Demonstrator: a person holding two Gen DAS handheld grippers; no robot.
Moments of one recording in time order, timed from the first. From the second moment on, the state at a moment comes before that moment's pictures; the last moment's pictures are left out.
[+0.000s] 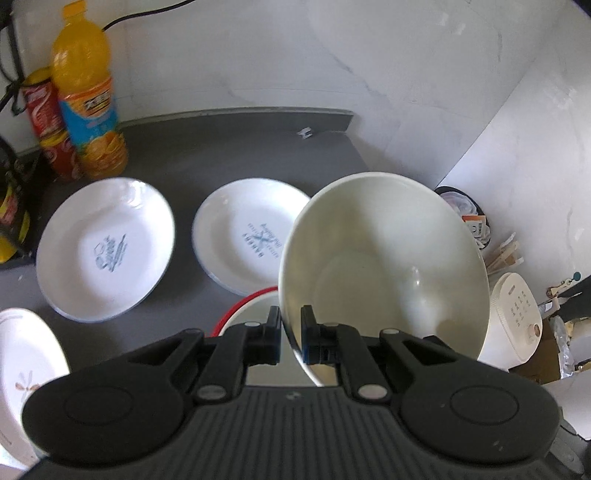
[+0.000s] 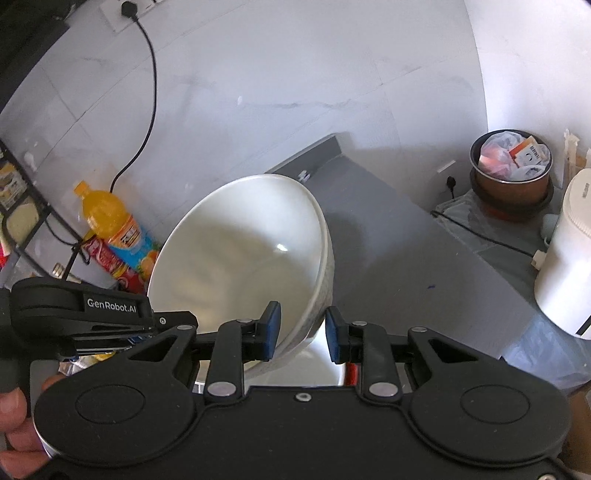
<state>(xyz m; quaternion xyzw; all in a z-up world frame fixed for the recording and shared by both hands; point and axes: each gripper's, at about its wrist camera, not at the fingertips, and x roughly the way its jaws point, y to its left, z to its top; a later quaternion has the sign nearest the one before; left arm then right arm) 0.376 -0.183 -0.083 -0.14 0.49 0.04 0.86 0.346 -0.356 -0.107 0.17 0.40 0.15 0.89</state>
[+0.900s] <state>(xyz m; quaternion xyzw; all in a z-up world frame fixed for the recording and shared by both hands) 0.323 -0.157 -0.123 -0.19 0.52 0.08 0.83 0.317 -0.325 -0.142 0.12 0.45 0.16 0.87</state>
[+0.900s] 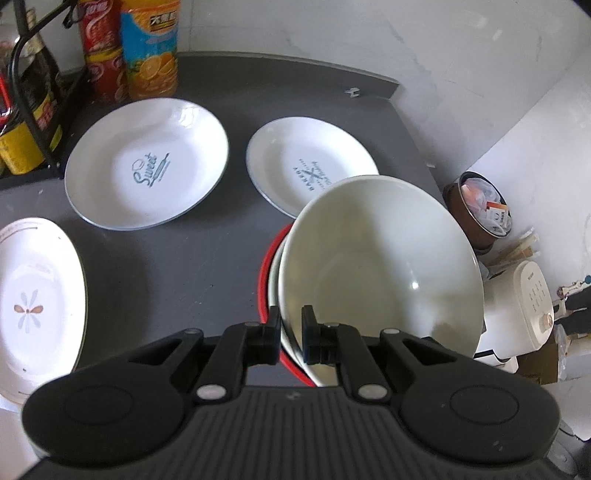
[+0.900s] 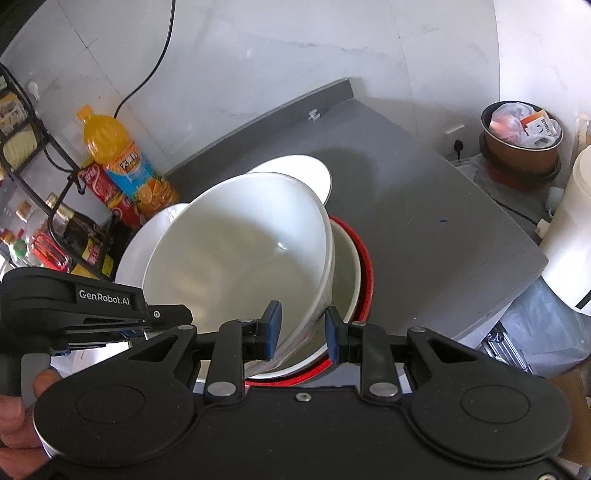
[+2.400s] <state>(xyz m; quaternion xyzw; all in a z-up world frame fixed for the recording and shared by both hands) 0.279 -0.131 -0.074 -0.16 0.51 0.14 0.83 0.310 -0.356 -0.135 0.16 0.44 0.14 0.87</state>
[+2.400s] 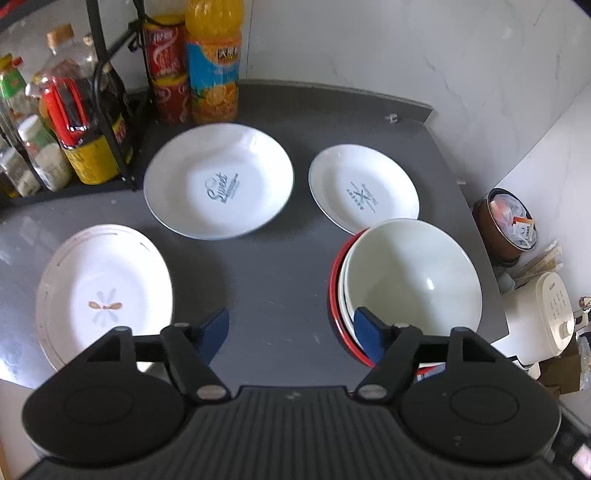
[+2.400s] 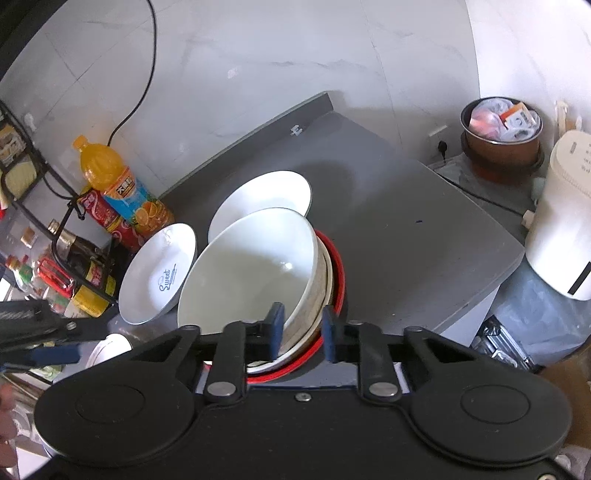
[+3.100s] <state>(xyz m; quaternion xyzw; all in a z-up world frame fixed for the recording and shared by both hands) 0.273 -0.024 -0.064 -0.19 0.47 0.17 0.84 0.334 -0.289 -0.100 0.16 0.41 0.14 0.89</state>
